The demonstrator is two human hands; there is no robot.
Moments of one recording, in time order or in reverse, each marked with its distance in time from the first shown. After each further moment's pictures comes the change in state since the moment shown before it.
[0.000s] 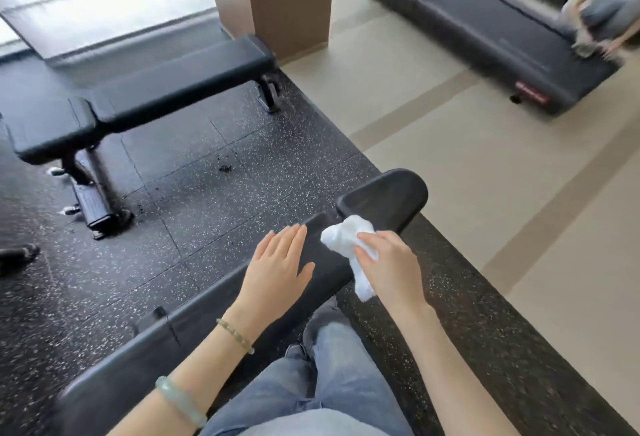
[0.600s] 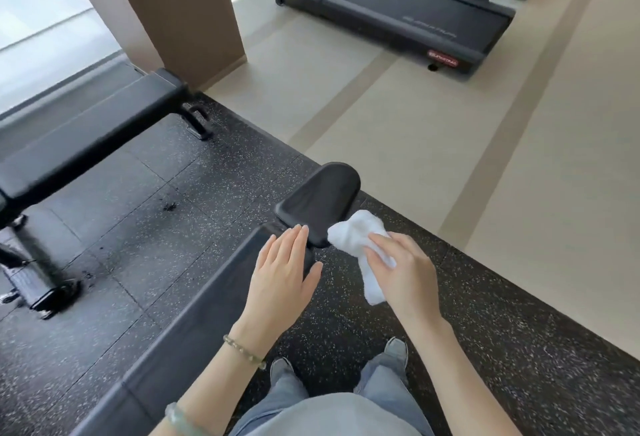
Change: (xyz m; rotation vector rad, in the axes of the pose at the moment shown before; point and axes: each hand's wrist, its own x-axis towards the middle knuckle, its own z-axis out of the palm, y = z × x) left_hand 0.039 0.160 -0.018 -0.062 -0.028 0.183; right_hand -0.059 0.114 -0.098 0.091 0.391 0.158
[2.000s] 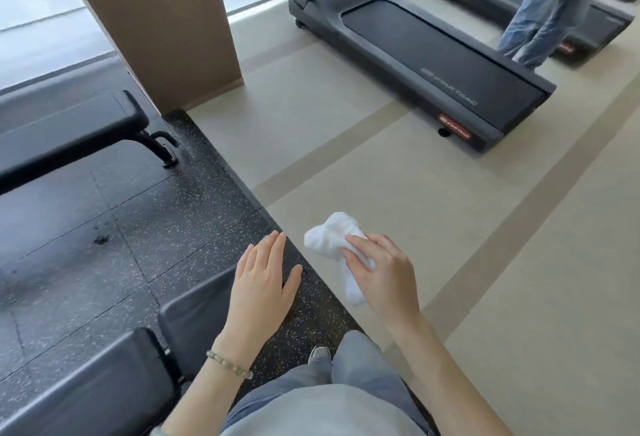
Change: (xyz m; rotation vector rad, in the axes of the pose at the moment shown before) left_hand 0.468 0.193 0.083 -0.068 0.070 -0.335; right_hand 0.487 0.254 -0.045 0.083 -0.134 -0.231
